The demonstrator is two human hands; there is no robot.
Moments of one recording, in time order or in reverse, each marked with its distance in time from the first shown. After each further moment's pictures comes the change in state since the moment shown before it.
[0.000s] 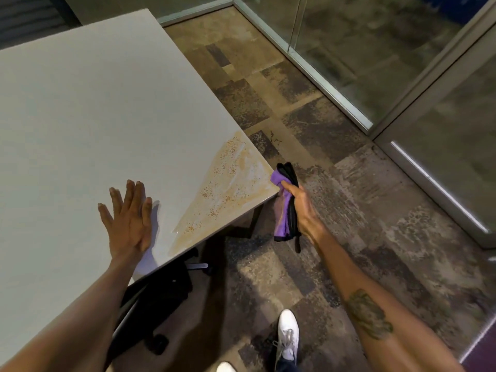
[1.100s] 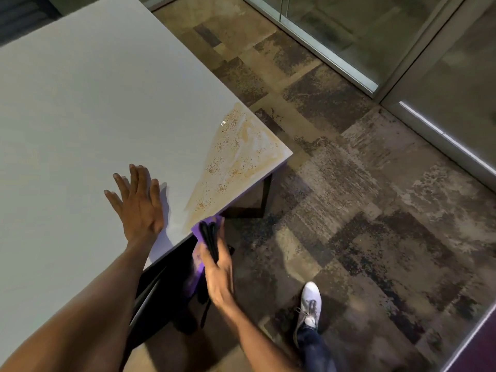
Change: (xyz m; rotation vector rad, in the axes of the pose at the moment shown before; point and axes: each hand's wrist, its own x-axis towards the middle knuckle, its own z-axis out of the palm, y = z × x) left_hand -0.004 0.005 -0.007 0.001 -0.018 -0.002; right_hand -0.172 0.145 0.202 0.146 -0.009 -0.186
